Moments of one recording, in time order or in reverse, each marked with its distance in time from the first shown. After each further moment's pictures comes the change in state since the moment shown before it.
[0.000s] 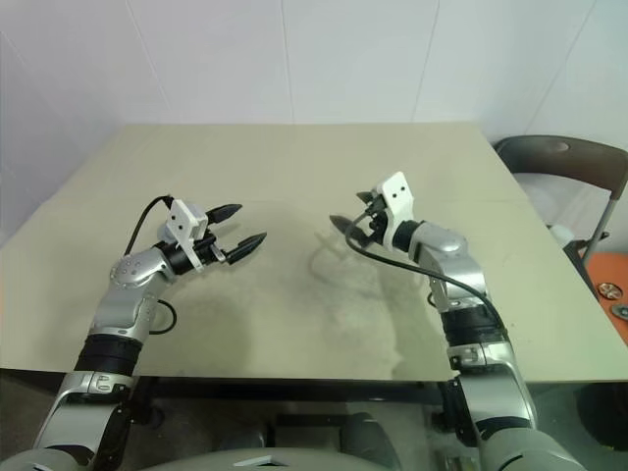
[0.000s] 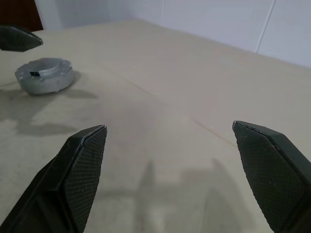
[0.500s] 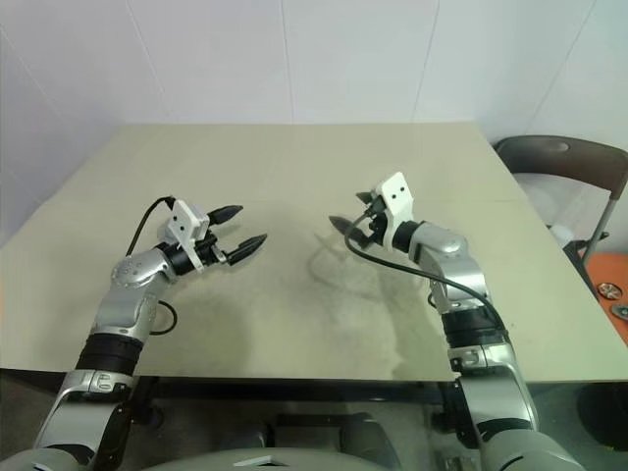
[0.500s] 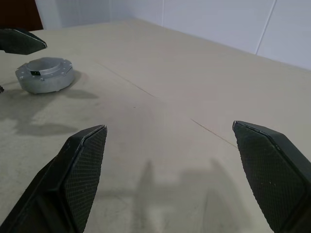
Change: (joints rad) left arm -0.006 0.000 -0.006 0.019 0.000 -0.005 -0.003; right arm 0.005 -0.004 0.000 -0.017 -0.002 0.002 -0.004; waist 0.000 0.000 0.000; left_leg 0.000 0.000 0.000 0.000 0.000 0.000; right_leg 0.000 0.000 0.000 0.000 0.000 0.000
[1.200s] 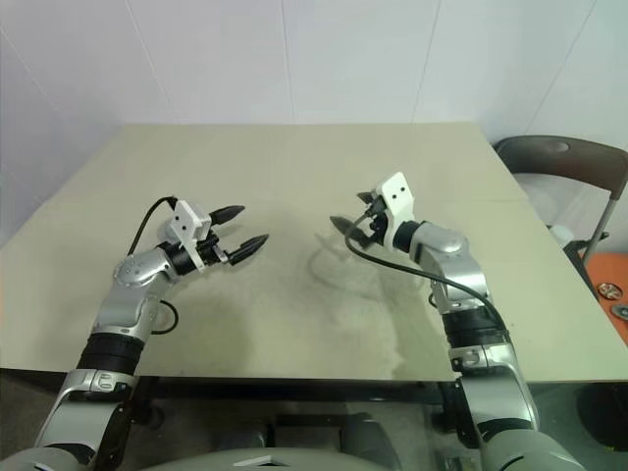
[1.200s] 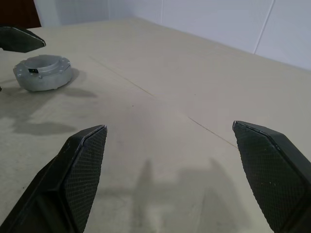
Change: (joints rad) left arm -0.007 -0.001 -0.007 0.004 0.000 -0.001 0.003; right arm 0.000 -0.003 0.000 0.000 -0.009 0.000 -0.004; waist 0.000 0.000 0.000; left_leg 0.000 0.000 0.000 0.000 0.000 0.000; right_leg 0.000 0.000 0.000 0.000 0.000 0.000
